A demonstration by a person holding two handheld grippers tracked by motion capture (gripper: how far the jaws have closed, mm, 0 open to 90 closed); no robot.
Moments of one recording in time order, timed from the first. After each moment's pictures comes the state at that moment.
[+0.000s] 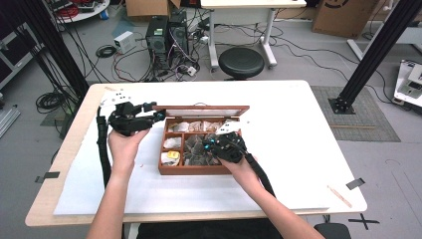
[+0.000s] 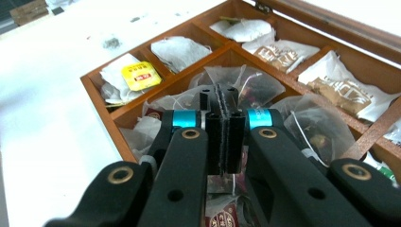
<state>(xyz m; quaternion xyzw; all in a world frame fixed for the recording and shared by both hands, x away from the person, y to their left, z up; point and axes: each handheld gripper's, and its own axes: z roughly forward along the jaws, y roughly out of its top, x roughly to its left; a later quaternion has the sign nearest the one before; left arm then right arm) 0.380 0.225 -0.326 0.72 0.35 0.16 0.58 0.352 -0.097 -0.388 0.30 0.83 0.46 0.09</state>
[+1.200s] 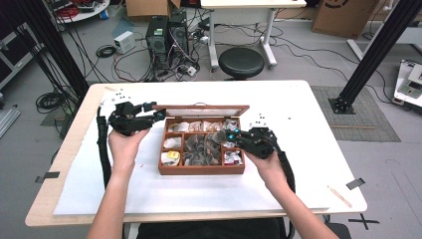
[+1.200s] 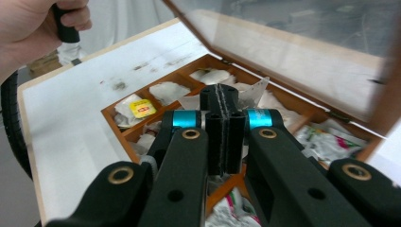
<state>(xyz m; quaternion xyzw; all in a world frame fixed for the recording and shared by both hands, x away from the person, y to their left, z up) 0.381 0.225 -0.326 0.72 0.35 0.16 0.58 0.335 -0.167 -0.345 0.31 0.79 0.52 0.12</state>
